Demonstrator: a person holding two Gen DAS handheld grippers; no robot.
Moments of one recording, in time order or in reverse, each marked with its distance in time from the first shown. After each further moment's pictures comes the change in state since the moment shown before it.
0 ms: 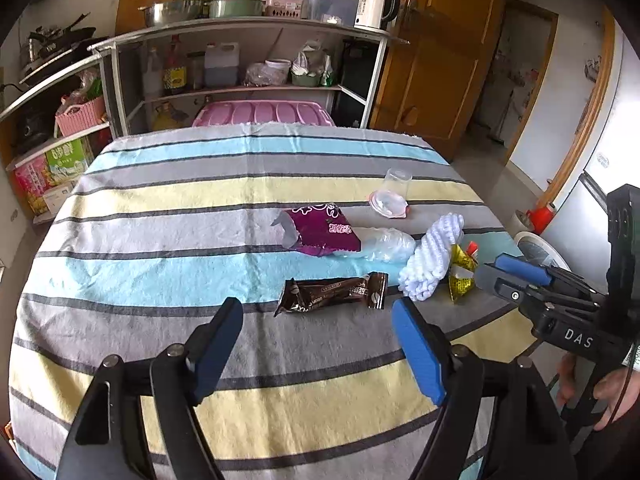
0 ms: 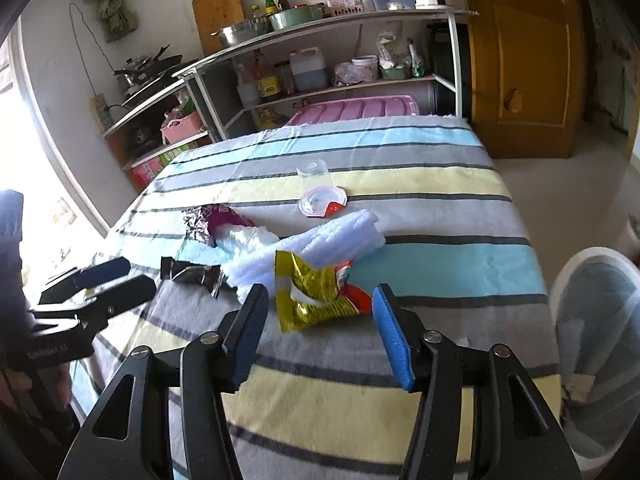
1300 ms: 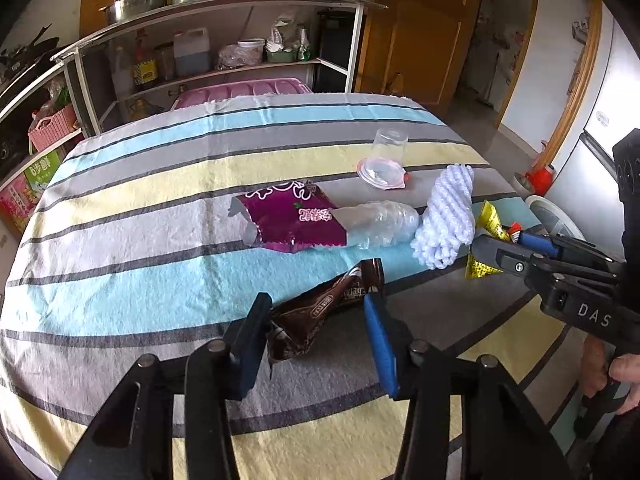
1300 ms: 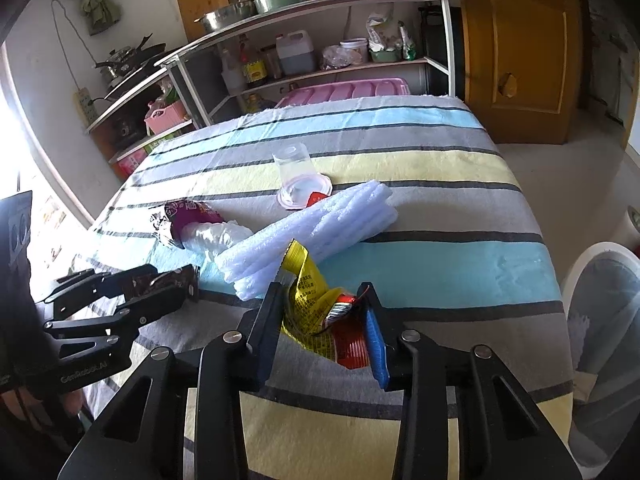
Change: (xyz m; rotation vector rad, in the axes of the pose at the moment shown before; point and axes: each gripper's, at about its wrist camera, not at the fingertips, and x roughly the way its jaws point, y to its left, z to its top) left arm 0.040 -0.016 0.003 0.102 0.086 -0.012; right arm 0.022 -0.009 0.006 0.025 0.047 -0.026
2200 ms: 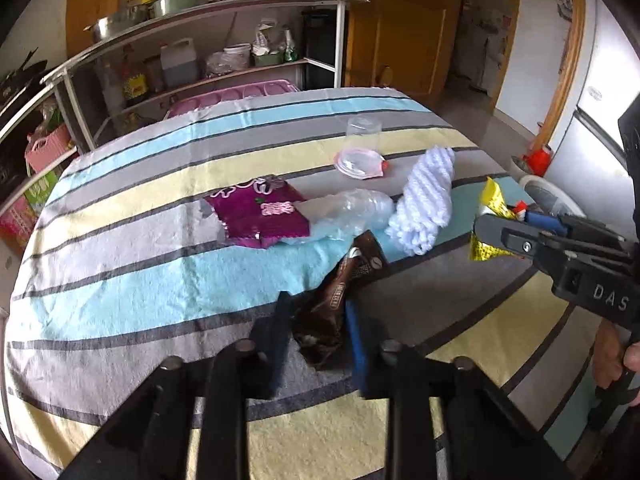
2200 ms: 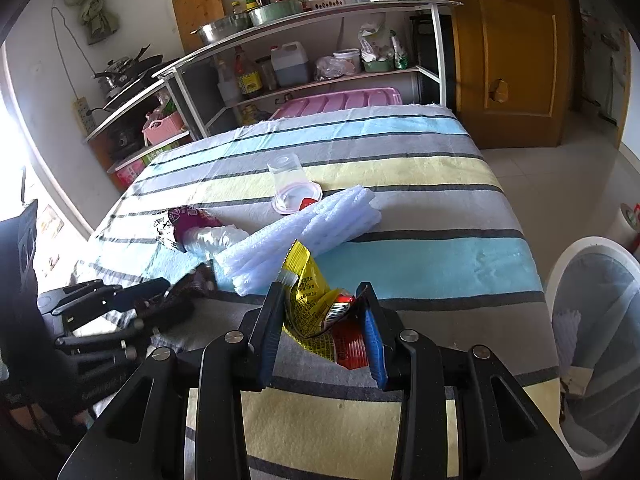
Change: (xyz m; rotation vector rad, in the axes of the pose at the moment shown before) left arm 0.000 -0.017 -0.003 0.064 0.001 0.015; right arm -0.016 -0.001 -0.006 0.008 -0.039 -0.015
